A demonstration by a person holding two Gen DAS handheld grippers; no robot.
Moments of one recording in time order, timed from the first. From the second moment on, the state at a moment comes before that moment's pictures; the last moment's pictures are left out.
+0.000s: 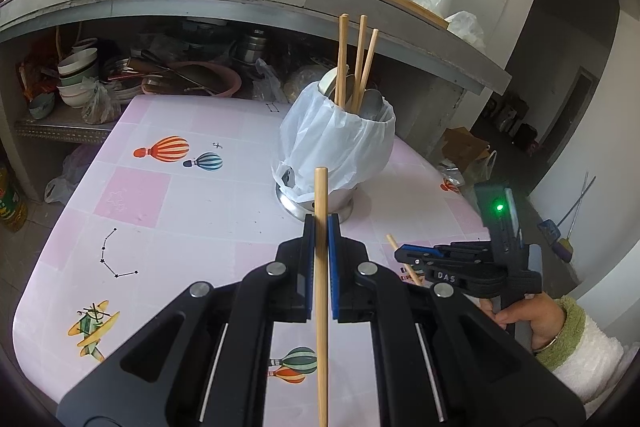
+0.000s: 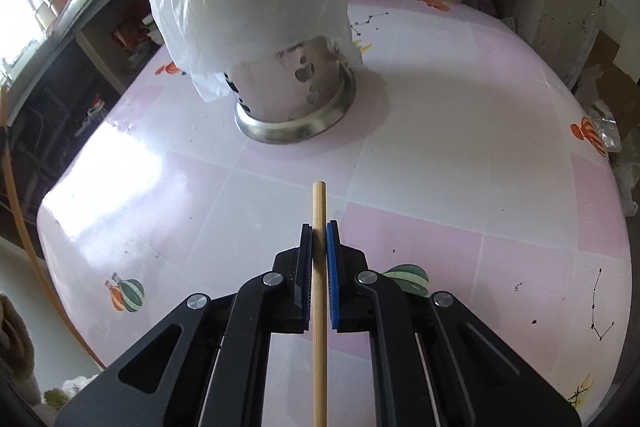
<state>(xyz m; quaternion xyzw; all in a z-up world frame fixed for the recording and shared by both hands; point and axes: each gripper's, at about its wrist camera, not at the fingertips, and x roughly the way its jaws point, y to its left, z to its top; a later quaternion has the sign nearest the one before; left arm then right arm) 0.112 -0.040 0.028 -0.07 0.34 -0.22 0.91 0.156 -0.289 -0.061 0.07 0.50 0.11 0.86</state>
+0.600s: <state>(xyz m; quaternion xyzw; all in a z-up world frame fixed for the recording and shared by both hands) 0.105 -0.042 0.046 -0.08 0.31 -0.23 0.92 0.107 -0.327 0.051 0.15 0.35 0.15 0.91</state>
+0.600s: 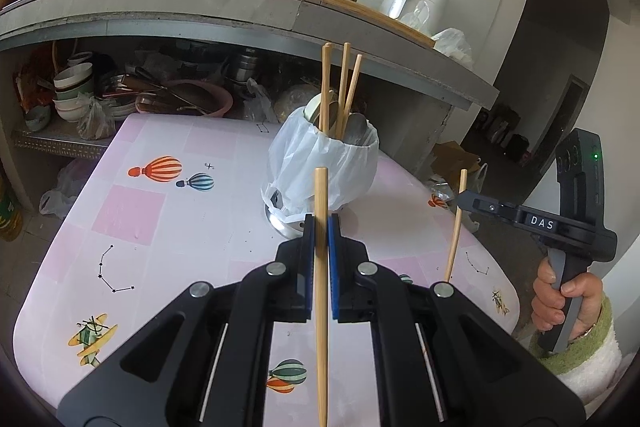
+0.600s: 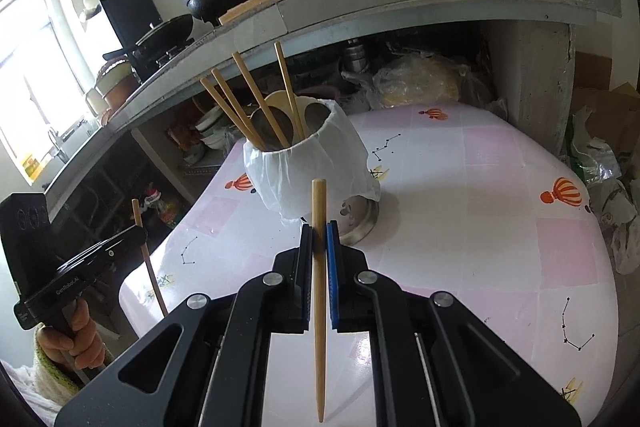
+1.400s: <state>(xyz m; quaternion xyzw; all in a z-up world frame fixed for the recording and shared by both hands) 0.141 -0.069 0.195 -0.08 0.14 -0.29 0.95 0.087 -0.357 0.074 0.18 0.30 0.14 0.93</state>
